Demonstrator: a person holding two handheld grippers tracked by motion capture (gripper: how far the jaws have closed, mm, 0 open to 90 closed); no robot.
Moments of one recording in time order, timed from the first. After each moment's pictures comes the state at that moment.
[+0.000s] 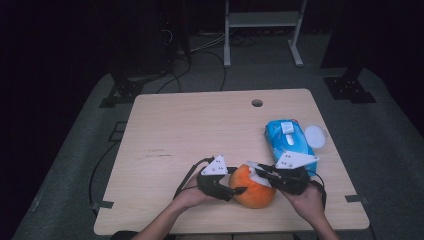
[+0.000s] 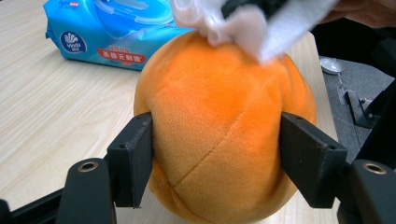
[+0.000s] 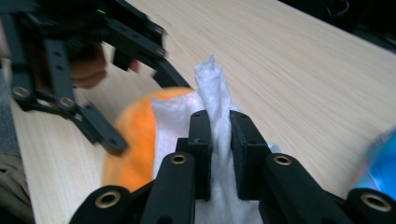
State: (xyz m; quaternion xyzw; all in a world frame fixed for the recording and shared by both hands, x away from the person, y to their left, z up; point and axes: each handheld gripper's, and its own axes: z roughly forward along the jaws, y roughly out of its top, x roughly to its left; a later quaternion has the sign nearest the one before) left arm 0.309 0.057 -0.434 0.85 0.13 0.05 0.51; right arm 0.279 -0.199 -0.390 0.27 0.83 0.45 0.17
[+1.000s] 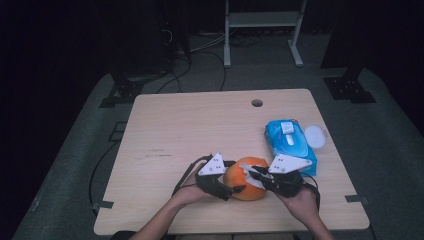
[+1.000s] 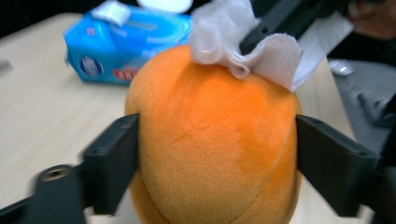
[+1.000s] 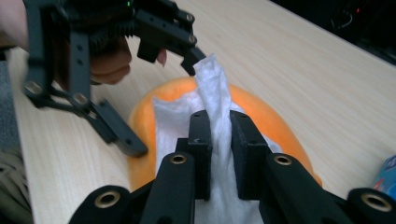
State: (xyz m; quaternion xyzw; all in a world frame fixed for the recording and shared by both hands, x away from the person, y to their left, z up) left arm 0.318 0.061 -0.434 0.84 0.12 0.07 0.53; right arm 0.274 -0.181 -0.392 0.25 0.84 0.45 0.18
